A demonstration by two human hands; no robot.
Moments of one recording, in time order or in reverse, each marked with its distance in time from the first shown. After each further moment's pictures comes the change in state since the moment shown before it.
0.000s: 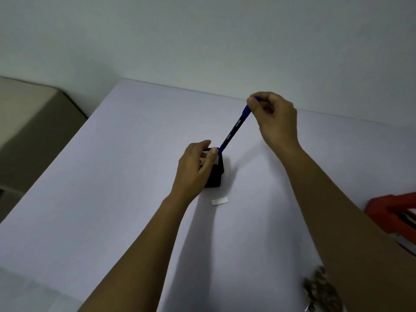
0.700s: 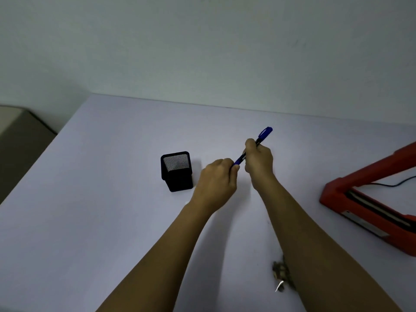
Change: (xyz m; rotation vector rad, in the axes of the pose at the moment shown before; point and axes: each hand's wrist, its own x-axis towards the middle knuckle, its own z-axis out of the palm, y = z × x) left_hand -0.032 0.076 0.075 0.270 -0.137 0.335; right_hand -0.062 0.038 -0.044 0.131 0.139 0.634
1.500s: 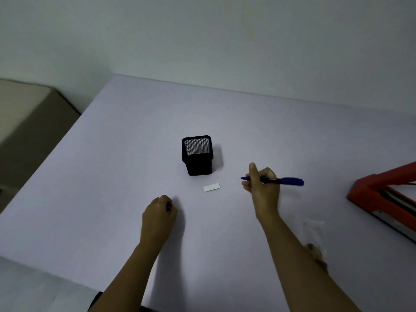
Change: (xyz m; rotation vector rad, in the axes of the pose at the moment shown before) left_hand -0.139 -0.147 -0.021 0.186 0.014 -0.638; right_hand -0.037 0.100 0.023 0.304 -0.036 -0.070
